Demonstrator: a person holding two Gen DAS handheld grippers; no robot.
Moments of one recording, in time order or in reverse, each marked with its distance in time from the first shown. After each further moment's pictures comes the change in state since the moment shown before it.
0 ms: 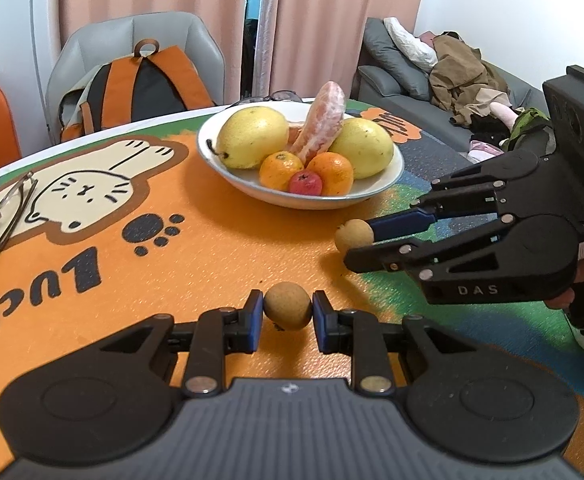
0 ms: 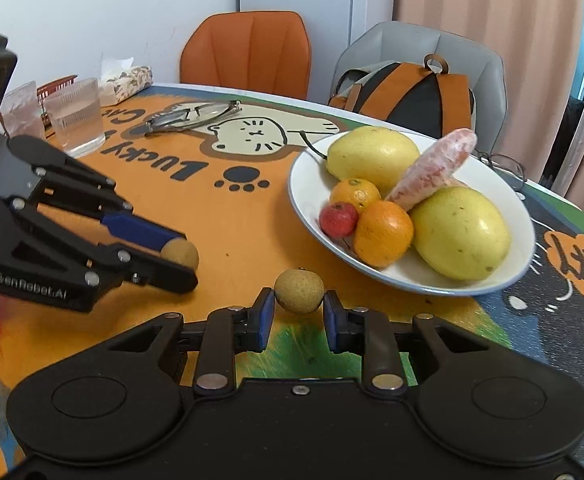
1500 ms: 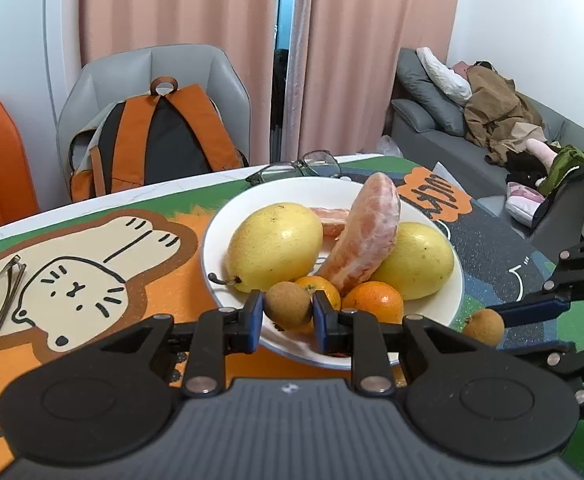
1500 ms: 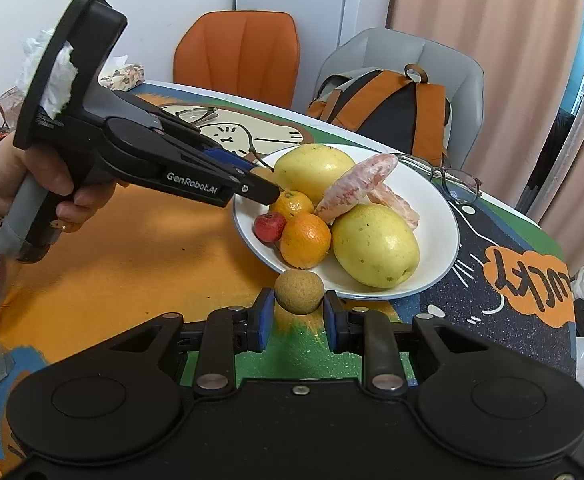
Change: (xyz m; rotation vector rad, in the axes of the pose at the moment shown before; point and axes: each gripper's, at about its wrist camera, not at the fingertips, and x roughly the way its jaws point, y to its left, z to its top) left arm 0.057 0.006 0.077 -0.036 -0.086 0.096; right arm -0.037 -0.040 0.010 -0.056 0.016 -0.029
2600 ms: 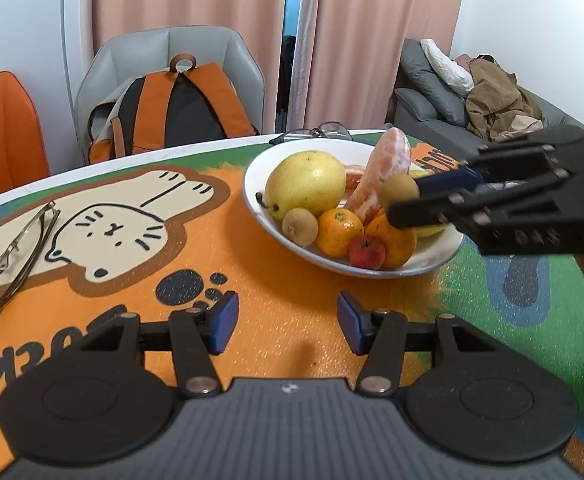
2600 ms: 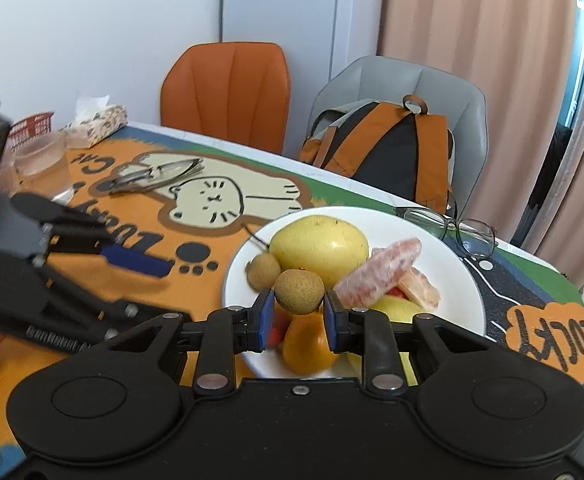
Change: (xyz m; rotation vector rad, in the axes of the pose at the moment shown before) left arm -0.035 0.025 -0.038 -0.024 0.038 -0.004; right arm 0.044 -0.001 0.046 0.057 -0.096 -0.008
